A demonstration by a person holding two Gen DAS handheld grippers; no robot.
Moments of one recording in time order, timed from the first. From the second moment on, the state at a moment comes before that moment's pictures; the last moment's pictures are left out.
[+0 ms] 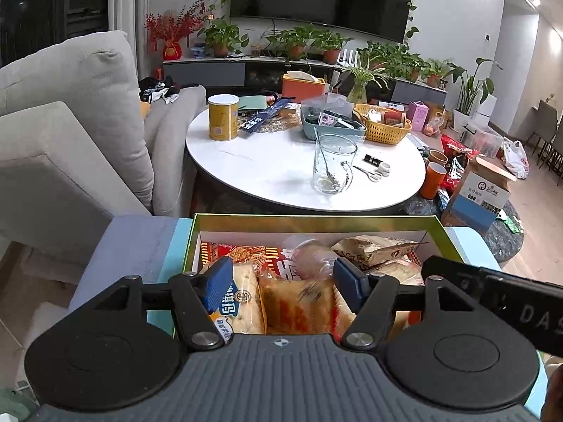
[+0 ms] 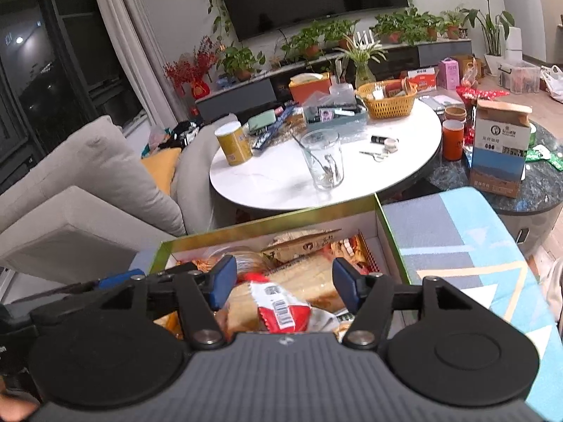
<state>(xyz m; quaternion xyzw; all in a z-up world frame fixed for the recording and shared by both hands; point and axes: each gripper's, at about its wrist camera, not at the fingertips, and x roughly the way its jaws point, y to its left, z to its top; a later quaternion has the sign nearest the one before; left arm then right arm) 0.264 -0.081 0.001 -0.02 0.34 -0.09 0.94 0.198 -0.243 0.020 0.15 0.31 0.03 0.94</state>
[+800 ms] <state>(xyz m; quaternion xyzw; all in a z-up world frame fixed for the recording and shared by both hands) 0.191 -0.064 0.023 0.02 0.29 -0.08 0.95 0.147 -0.228 0.029 0.14 0.32 0.05 0.94</state>
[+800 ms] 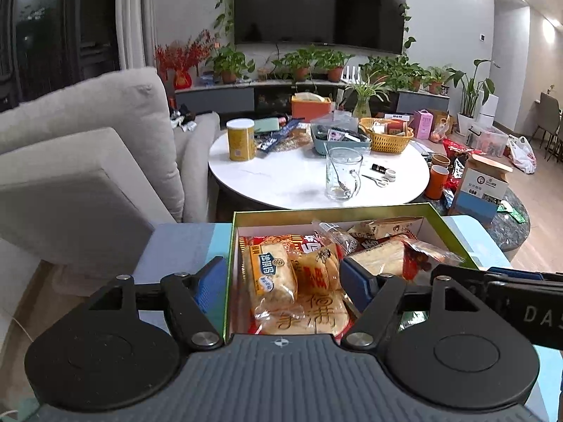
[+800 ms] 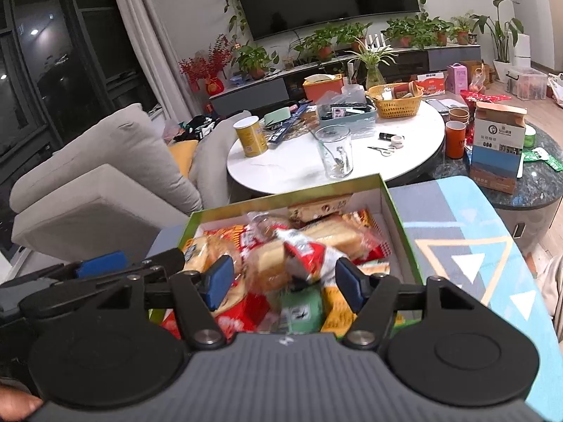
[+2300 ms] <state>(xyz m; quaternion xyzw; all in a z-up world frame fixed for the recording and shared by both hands) 0.022 -0.019 0.029 0.04 0.30 -0.04 0.95 0.007 -0.194 0.038 0.09 0.30 0.07 0.95</state>
